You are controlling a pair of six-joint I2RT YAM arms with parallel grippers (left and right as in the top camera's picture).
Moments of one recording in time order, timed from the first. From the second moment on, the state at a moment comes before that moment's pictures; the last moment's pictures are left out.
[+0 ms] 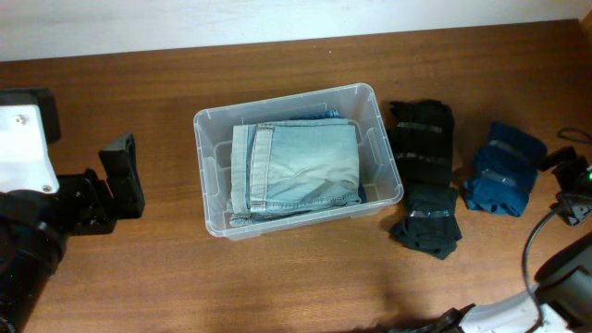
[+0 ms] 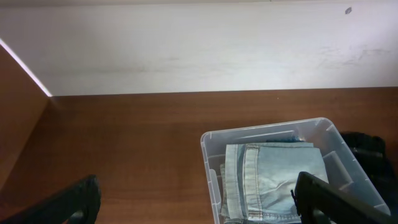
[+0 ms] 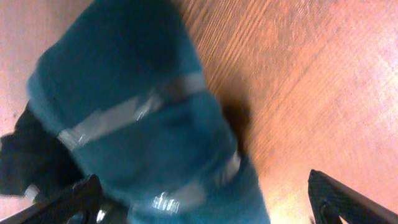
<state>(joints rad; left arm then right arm) -0.27 1.41 2.61 -1.69 -0.20 -0.13 -0.93 1.84 1.32 -0.84 -0.44 0.23</state>
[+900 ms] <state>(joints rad) -0.27 1.41 2.61 -1.69 -0.20 -0.13 -0.79 1.93 1.32 -0.82 -0.62 0.12</state>
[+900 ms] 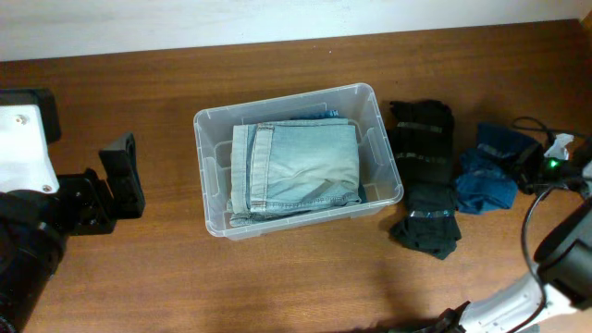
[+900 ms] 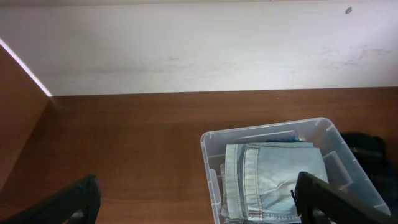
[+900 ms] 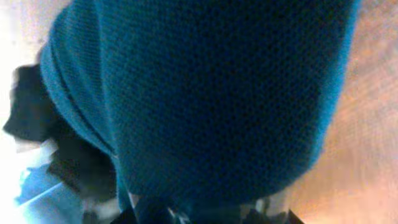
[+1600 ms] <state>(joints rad) -0.27 1.41 2.61 -1.69 -0.20 -0.13 0.01 1.34 1.32 -0.69 -0.80 0.23</state>
